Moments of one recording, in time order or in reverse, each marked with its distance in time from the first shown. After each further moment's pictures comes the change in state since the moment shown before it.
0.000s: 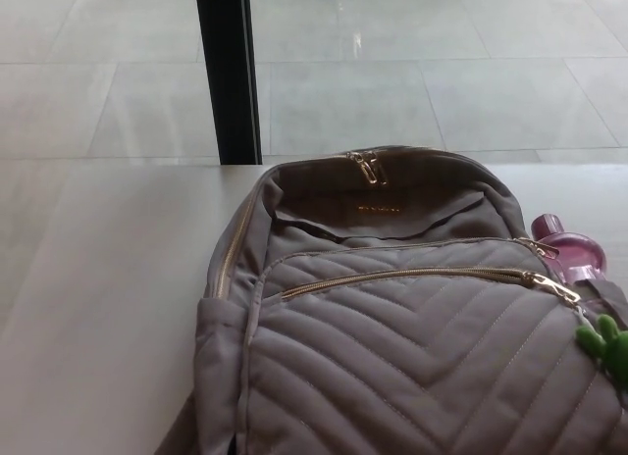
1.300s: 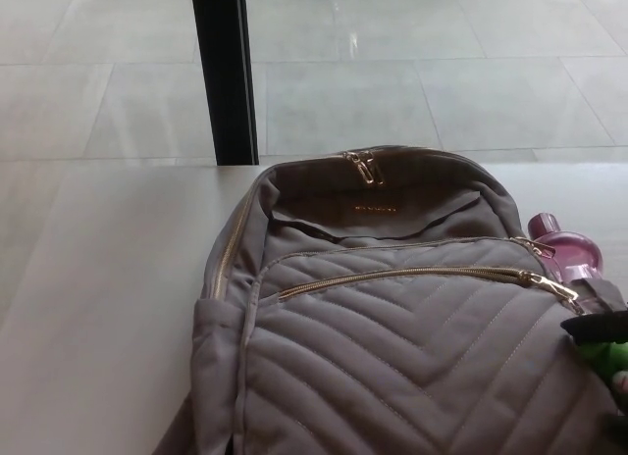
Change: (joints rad) left_arm 0.026 -0.005 -0.005 0.002 -0.051 -0.088 -0.074; right_arm -0.045 -0.040 0.088 -0.023 -0.164 0.034 0.071
